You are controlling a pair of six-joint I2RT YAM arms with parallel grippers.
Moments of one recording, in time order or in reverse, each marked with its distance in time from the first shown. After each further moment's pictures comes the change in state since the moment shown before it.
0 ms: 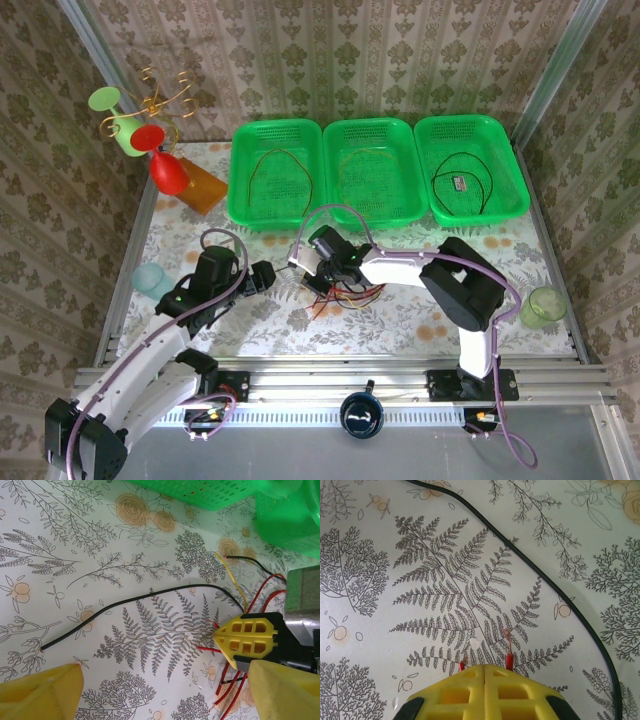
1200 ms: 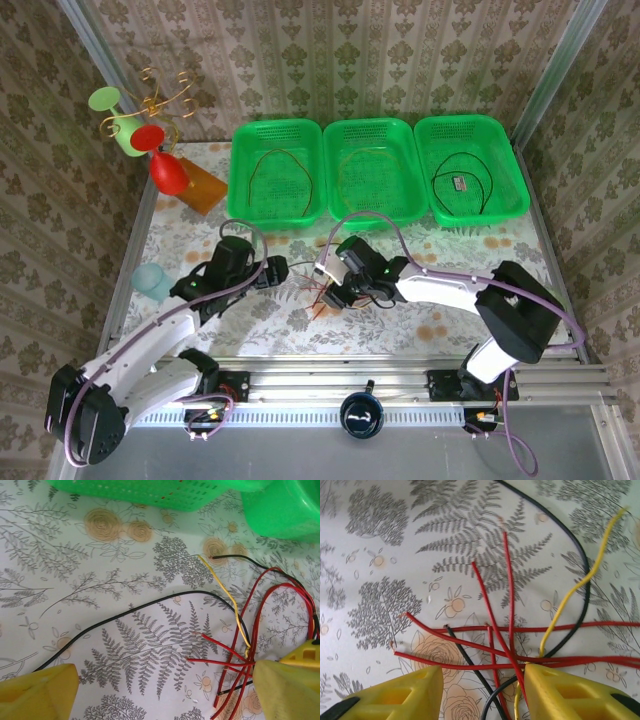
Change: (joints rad) left arm -0.082 0.150 0.074 0.064 -0.061 0.063; right arm -0.002 -0.329 -0.257 -0.073 0.058 0.081
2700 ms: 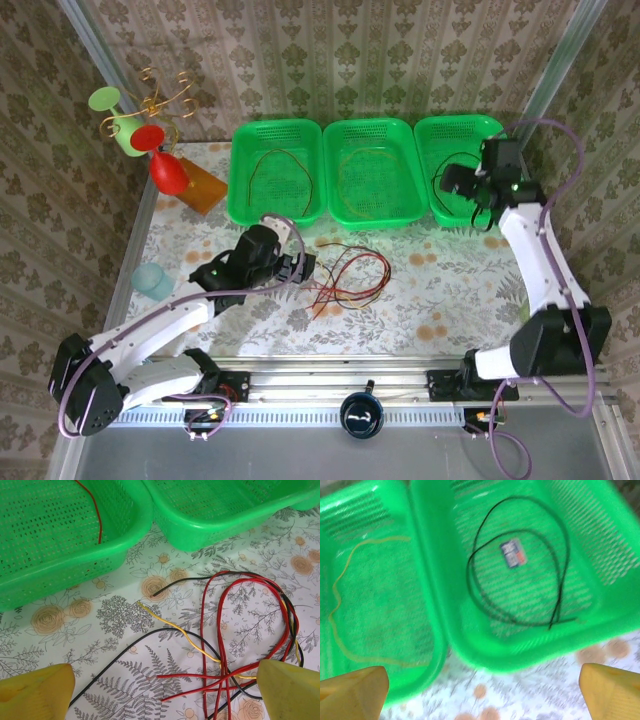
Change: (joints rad) left arm -0.210 0.150 0.151 0.115 -0.109 0.336; right arm -0.827 -0.234 0.428 -0.540 0.282 0.476
